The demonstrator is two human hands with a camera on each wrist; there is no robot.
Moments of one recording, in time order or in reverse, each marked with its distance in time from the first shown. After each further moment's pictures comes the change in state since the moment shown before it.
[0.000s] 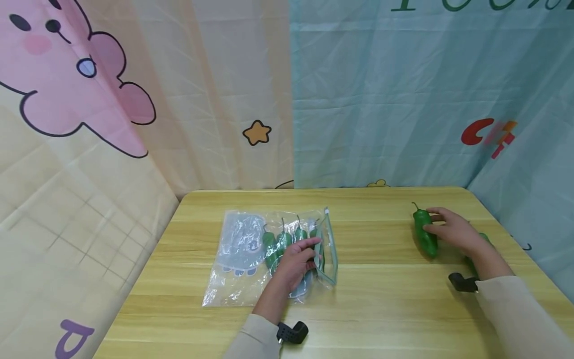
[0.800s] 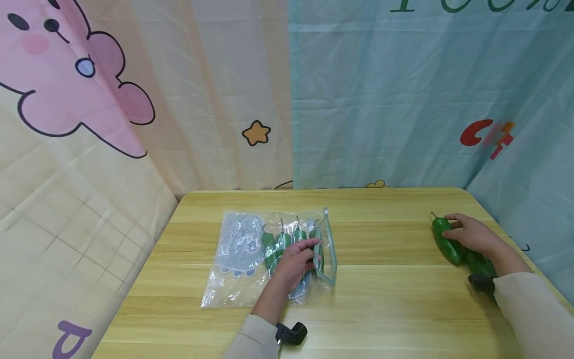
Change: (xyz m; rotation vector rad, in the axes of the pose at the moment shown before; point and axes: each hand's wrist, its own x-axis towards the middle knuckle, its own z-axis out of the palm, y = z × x) left_hand -0.001 0.001 0.000 0.007 -0.010 0.010; right_hand -0.007 0.041 -0.030 -0.143 -0.062 0.089
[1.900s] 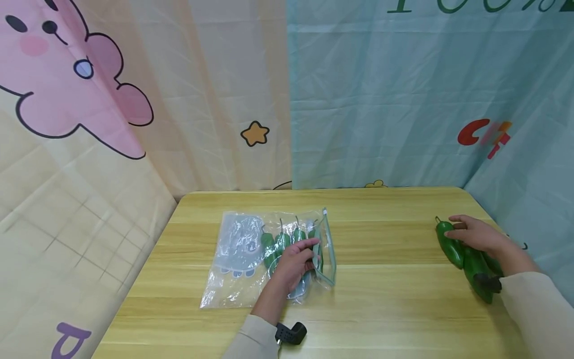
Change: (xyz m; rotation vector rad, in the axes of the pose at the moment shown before) left_hand -0.002 0.002 0.002 -0.001 -0.001 -0.002; right_hand -0.012 0.000 -0.010 0.042 -0.078 0.027
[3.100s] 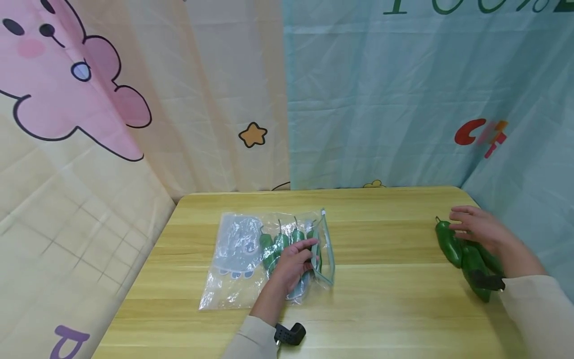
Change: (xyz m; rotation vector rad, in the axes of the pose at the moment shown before) left_hand 0.001 0.000 0.000 -0.016 -0.002 -0.001; right_hand -0.006 -0.015 -0.011 0.408 0.041 0.003
